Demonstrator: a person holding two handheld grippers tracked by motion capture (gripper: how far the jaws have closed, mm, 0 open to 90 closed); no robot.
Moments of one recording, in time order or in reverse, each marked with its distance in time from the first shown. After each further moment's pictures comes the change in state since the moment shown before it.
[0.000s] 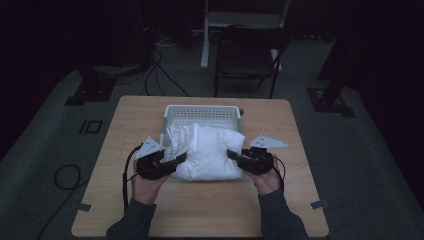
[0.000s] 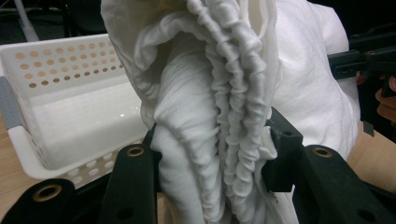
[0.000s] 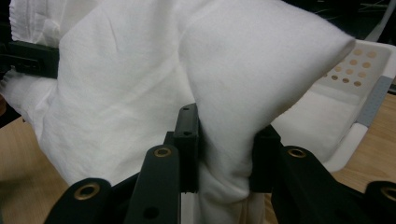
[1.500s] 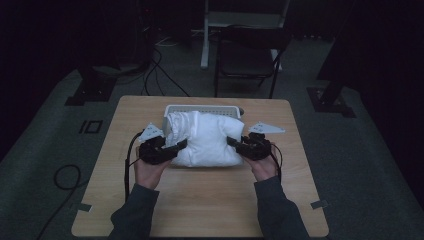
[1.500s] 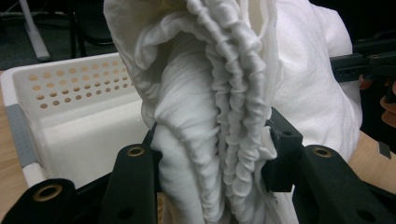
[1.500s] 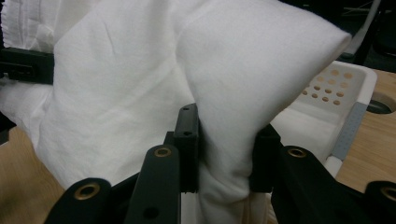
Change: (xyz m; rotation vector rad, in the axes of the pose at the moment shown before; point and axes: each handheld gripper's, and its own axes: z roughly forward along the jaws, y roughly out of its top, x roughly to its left) left arm 0.023 0.024 0.021 -0.015 0.010 -0.017; right arm -0.019 0.026 0.018 -0.011 -0.041 0.021
